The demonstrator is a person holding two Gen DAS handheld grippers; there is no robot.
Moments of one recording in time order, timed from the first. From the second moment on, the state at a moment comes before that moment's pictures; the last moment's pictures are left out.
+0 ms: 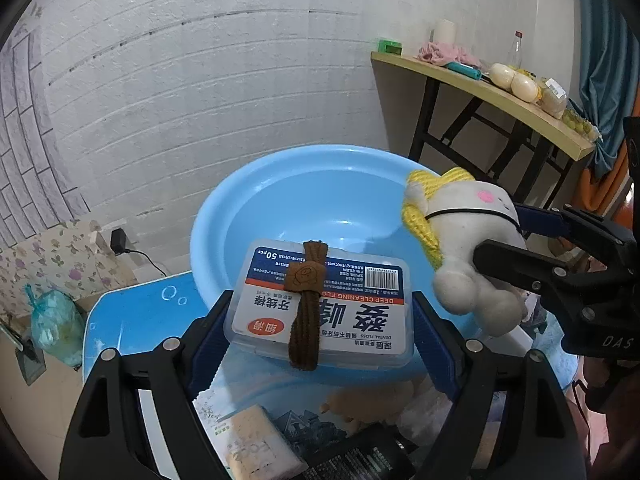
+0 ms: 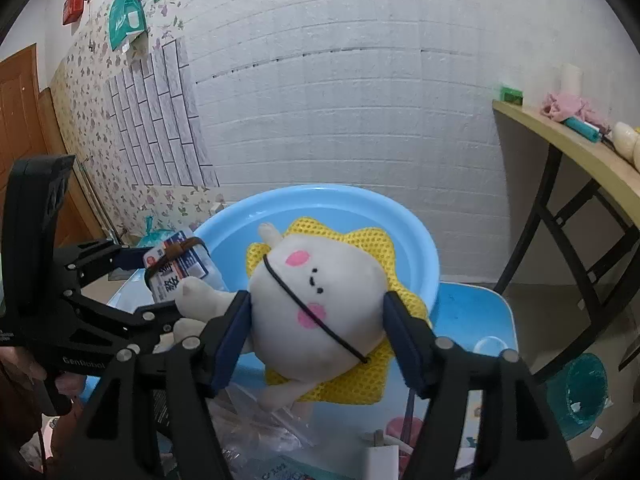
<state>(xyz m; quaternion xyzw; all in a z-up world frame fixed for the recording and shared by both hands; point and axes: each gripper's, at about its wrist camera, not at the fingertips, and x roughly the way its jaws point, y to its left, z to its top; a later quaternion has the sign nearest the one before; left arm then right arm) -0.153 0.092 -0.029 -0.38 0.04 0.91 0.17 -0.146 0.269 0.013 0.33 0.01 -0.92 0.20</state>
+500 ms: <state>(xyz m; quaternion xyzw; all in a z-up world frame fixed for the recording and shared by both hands) -0.133 0.075 -0.020 -0.37 0.04 0.91 0.16 -0.140 0.263 0.029 0.30 0.01 -0.93 0.21</state>
